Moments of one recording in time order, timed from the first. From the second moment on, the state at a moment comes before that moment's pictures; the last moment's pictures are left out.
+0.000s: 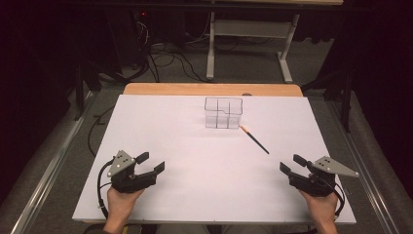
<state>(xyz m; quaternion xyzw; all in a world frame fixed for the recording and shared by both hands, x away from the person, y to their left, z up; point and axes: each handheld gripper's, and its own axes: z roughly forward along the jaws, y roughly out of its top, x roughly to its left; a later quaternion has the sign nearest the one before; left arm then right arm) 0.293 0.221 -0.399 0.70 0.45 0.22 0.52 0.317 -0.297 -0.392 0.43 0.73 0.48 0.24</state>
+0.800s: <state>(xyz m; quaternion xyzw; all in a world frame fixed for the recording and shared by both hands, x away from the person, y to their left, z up) 0.293 0.220 -0.400 0.70 0.44 0.21 0.52 0.332 -0.279 -0.382 0.41 0.74 0.48 0.24</state>
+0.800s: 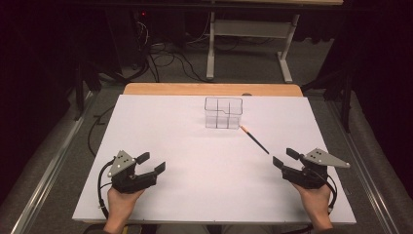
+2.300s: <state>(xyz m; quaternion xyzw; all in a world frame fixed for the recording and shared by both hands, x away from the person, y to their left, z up) 0.293 0.219 -0.400 0.70 0.44 0.21 0.52 0.361 -0.258 -0.380 0.41 0.74 0.48 0.22</state>
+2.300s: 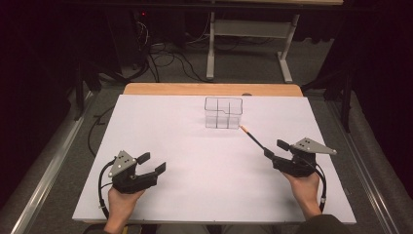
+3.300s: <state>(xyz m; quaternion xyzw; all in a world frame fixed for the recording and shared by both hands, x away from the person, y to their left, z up) 0.294 0.218 -0.400 0.70 0.44 0.21 0.52 0.382 -0.241 -0.373 0.41 0.75 0.47 0.22</state>
